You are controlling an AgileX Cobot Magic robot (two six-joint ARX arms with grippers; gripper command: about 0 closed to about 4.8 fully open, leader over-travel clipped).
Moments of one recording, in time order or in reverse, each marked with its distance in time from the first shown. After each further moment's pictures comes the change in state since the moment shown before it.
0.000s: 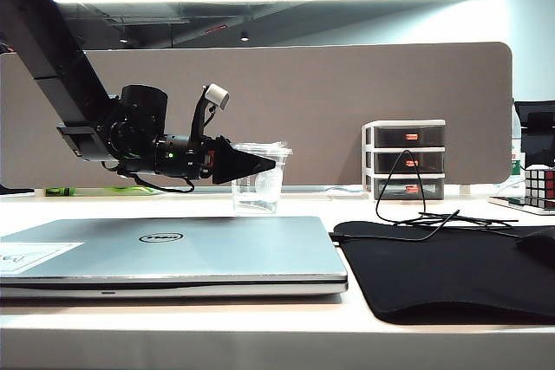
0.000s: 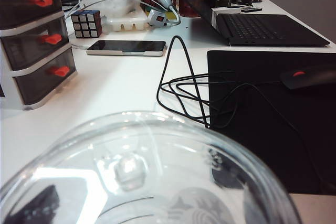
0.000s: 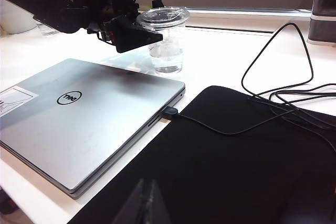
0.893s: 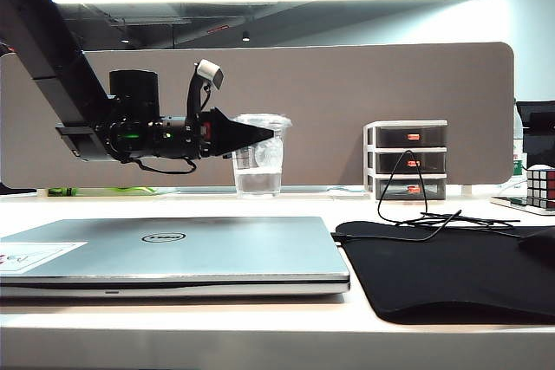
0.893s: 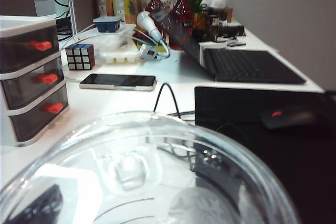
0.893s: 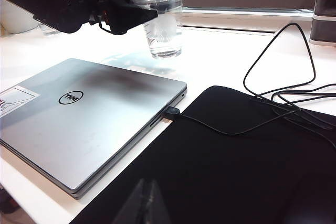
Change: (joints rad) left arm 0.006 0.000 0.000 0.311 0.050 -0.338; right arm 0.000 0.000 0.000 0.000 -0.001 0.000
